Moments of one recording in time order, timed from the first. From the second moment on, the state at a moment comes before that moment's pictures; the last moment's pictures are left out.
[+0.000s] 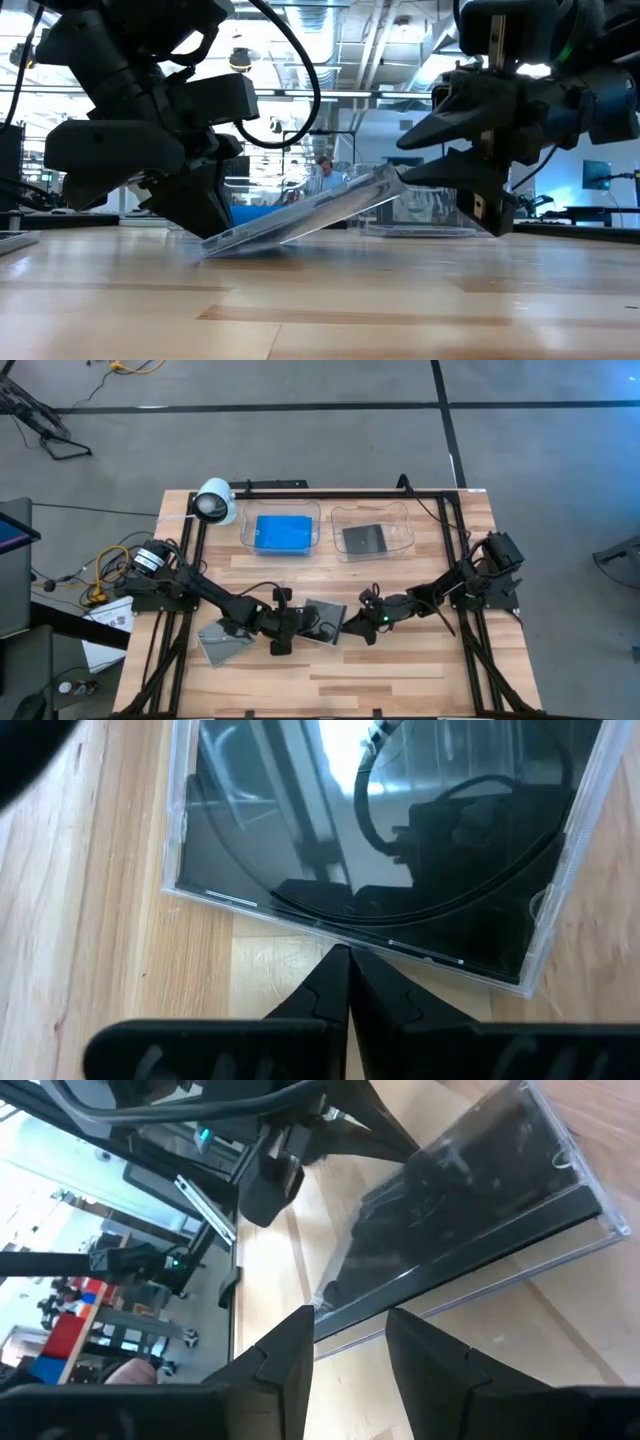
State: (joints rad) left arm -0.39 1.85 0.84 -0.12 -0.37 -0.25; right arm 0.33 1.78 0.47 0.97 0.09 1.00
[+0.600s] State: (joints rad) left arm -0.39 1.85 0.84 -0.08 -0.37 -0.23; right arm 0.29 1.78 0.48 1.05 0.09 1.00
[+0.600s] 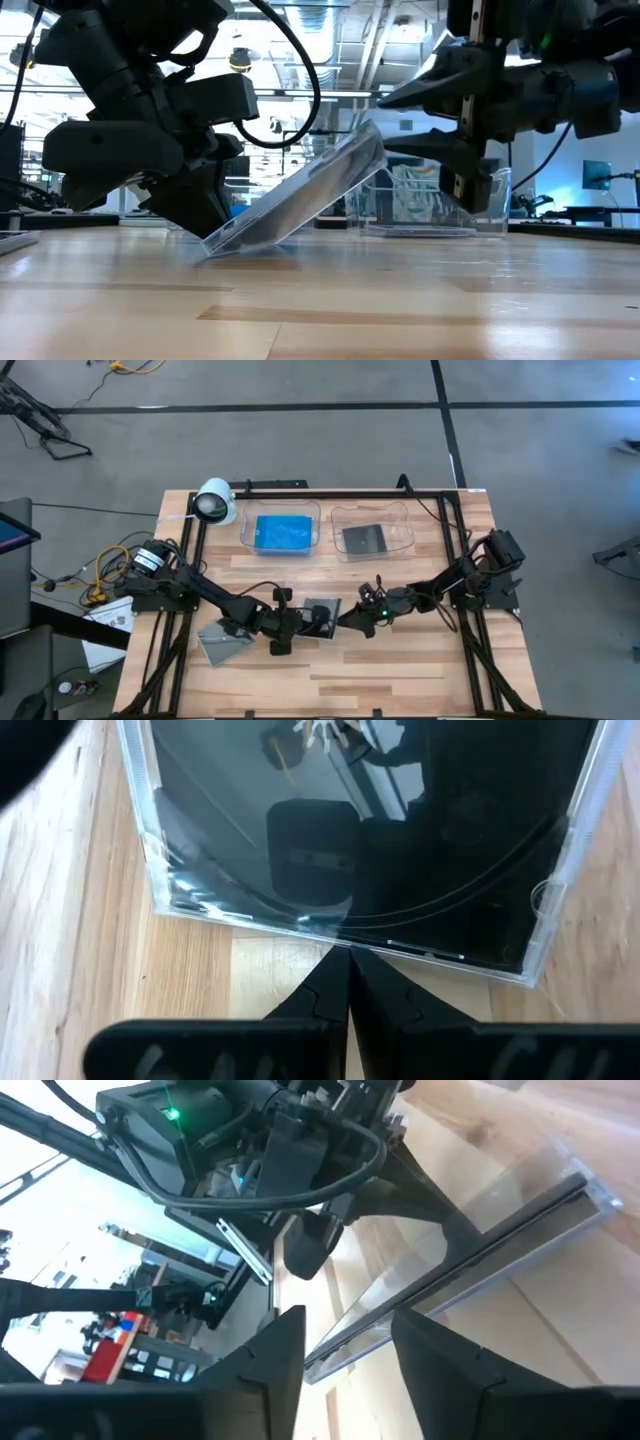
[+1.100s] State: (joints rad) left arm -0.39 1.85 0.84 -0.07 -0.38 -0.23; right arm 0.25 1.78 0.52 1.13 0.04 0.89
